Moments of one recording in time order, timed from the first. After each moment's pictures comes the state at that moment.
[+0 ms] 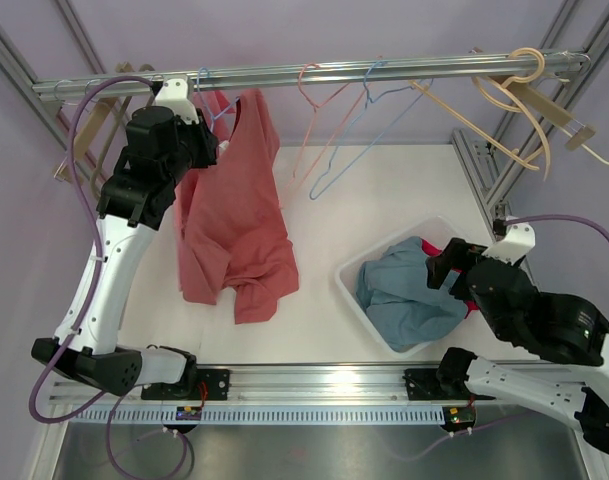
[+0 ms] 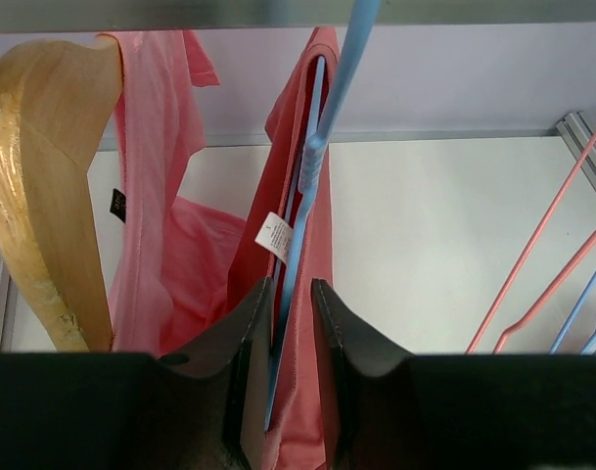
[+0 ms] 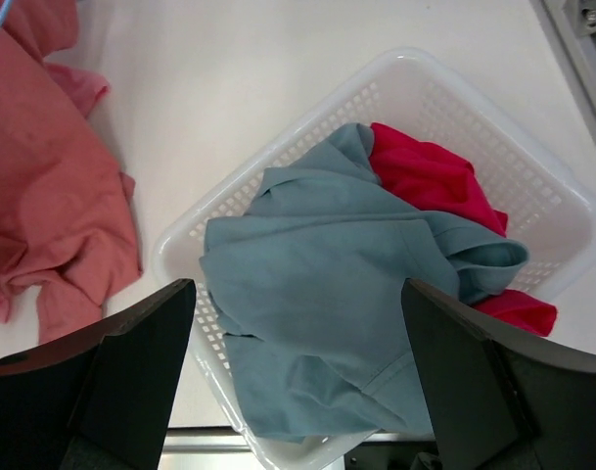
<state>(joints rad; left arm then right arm) -0.29 1.32 1.68 -0.63 -0.09 -0.20 1.00 0.68 1.25 -1.26 0.83 0.84</state>
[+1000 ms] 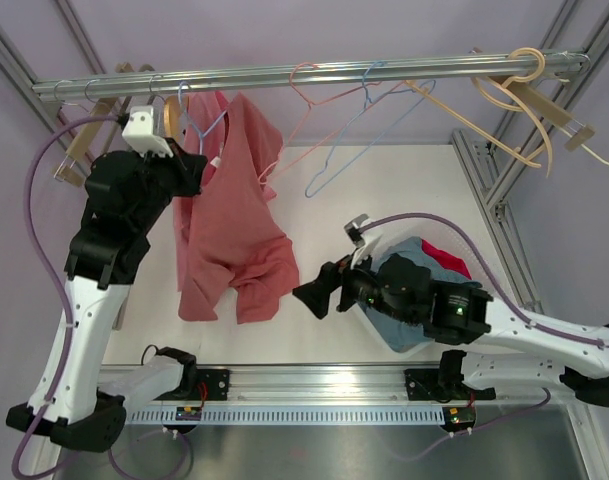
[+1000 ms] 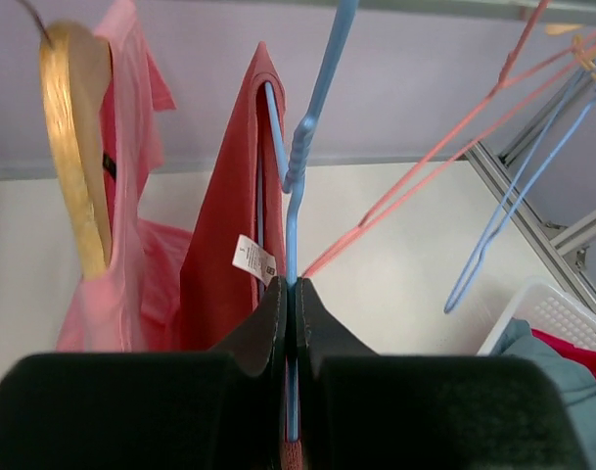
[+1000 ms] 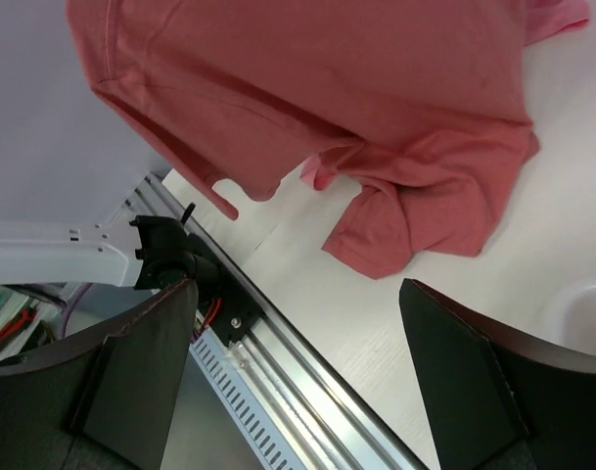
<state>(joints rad) -0.30 1.05 1.51 -0.56 0.01 -0.25 1.25 0.92 1.00 -0.32 0.30 0.57</state>
